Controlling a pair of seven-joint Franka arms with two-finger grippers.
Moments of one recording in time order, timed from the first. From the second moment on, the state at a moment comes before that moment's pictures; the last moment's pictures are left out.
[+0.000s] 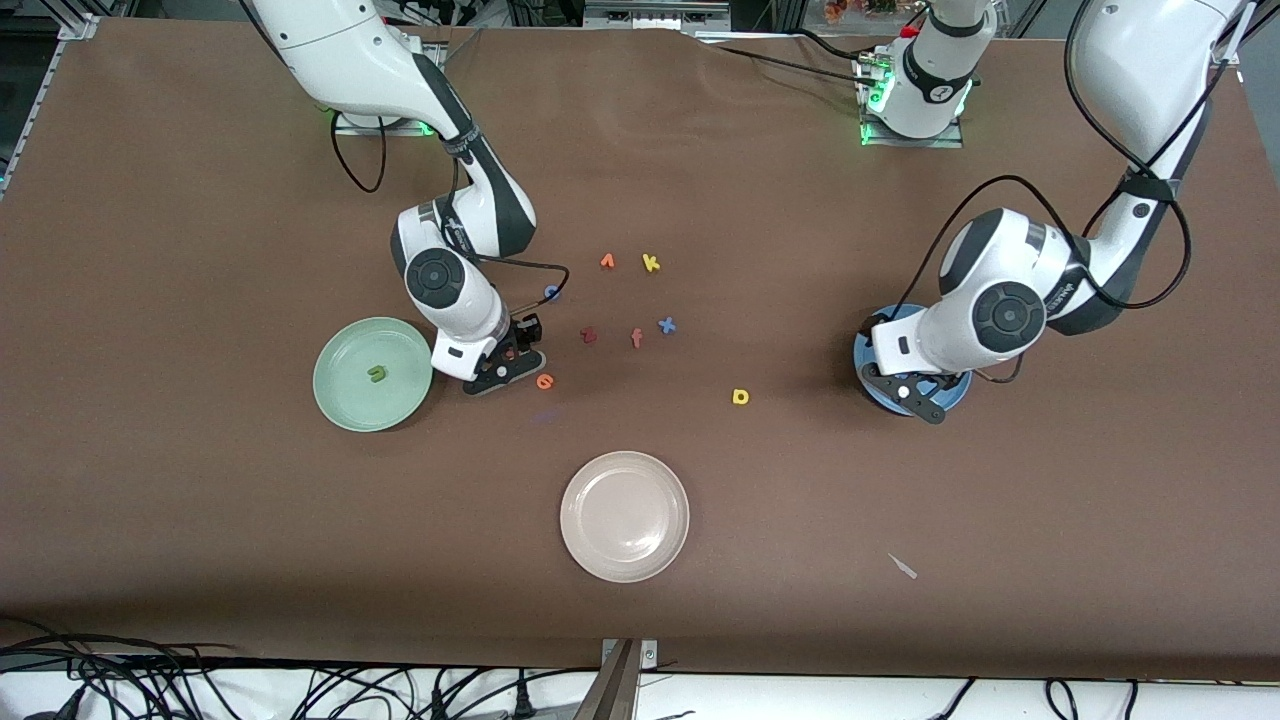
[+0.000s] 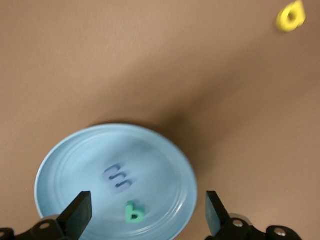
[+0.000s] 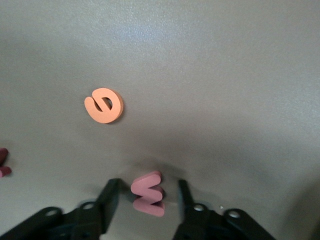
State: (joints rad) left arm 0.28 0.49 -0.58 -1.88 0.28 2.07 0.13; right arm 0.60 0.58 -0.09 -1.94 0.18 2.49 -0.05
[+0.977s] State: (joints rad) left arm -0.03 0.75 -0.55 -1.57 0.28 2.15 -0.42; right arm 0.61 0.56 -0.26 -1.78 0.12 2.19 -0.12
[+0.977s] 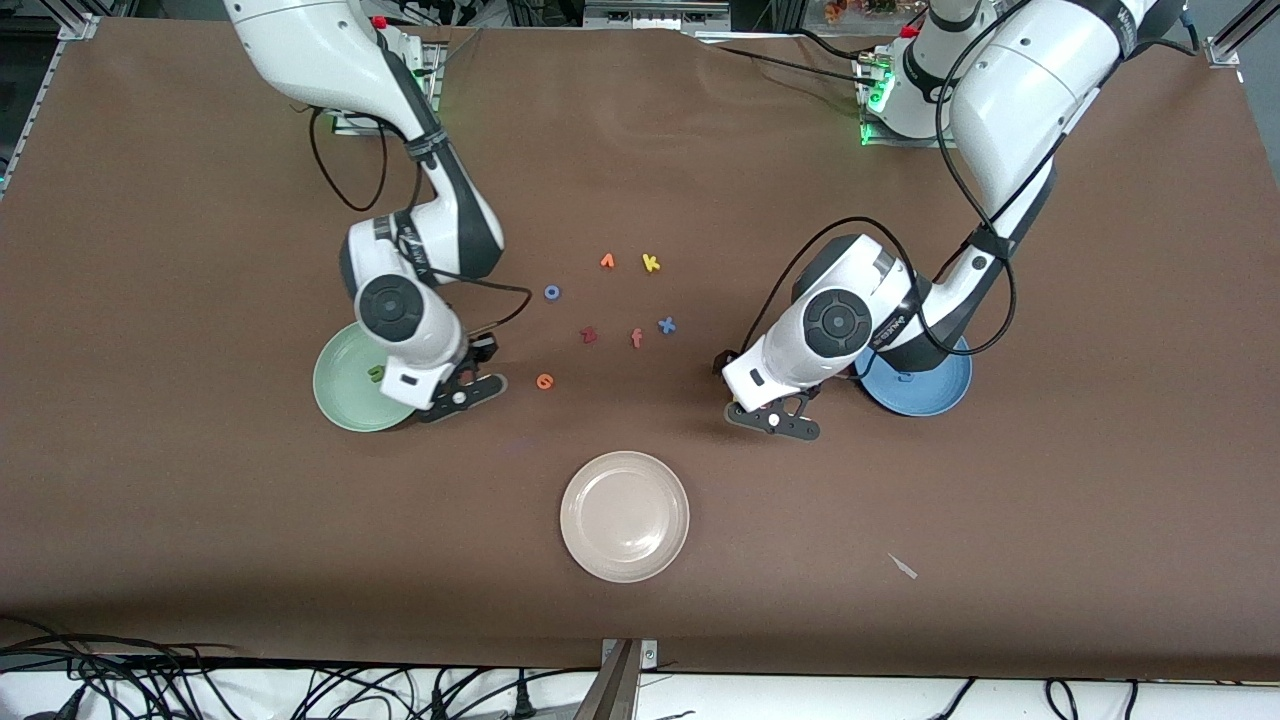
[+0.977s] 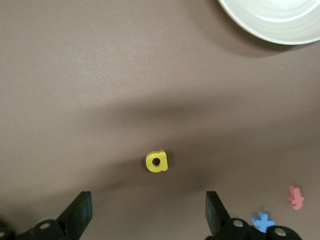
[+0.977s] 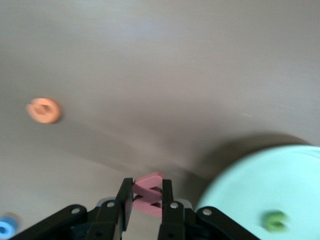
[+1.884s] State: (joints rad) left arm -0.20 0.82 -0.40 -1.56 0.34 2.28 -0.43; right arm 0.53 0.59 -0.36 -1.78 0.12 2.11 -0.13
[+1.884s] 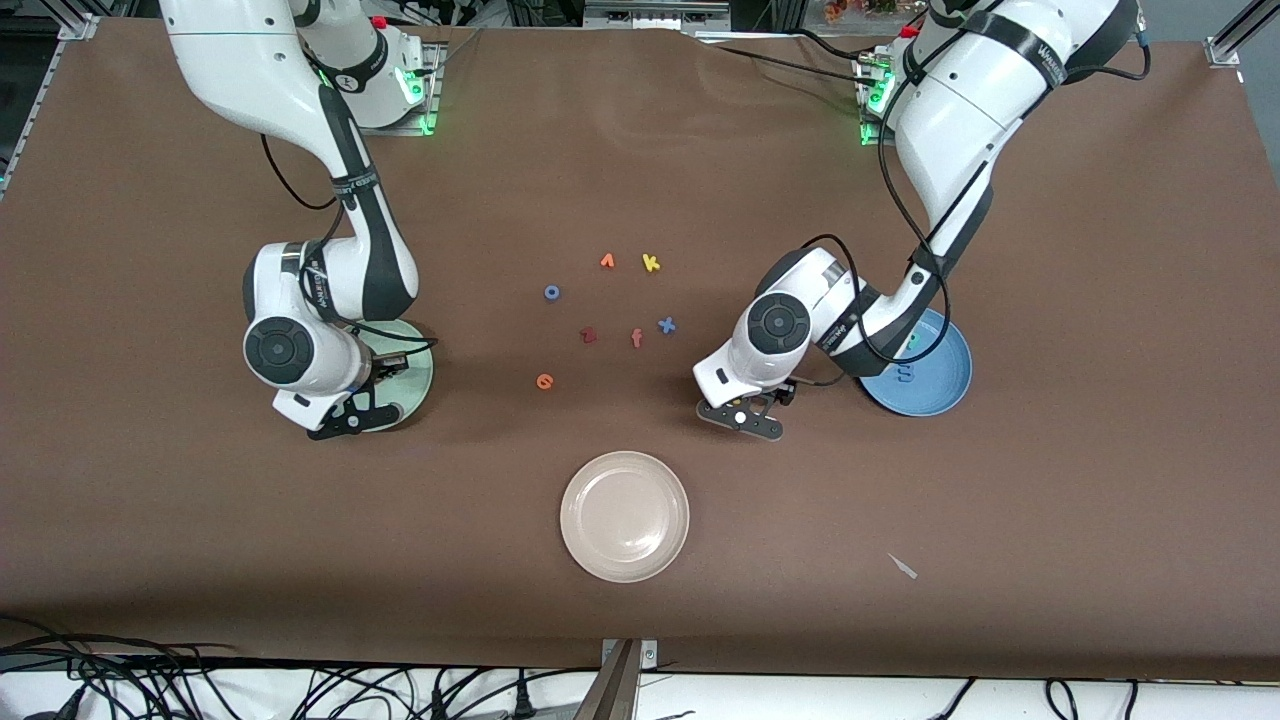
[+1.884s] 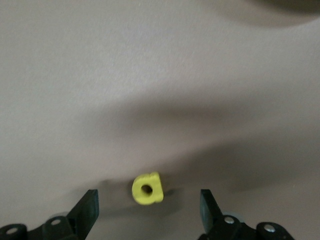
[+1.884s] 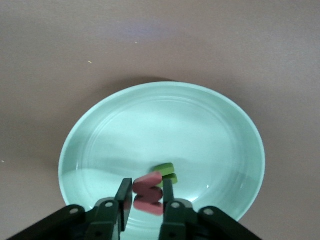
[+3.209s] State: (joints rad) left arm -0.11 0.72 -0.39 -1.50 0.36 1.97 -0.20; right arm 0.63 0.61 -0.26 -1.66 0.31 2.10 0.29
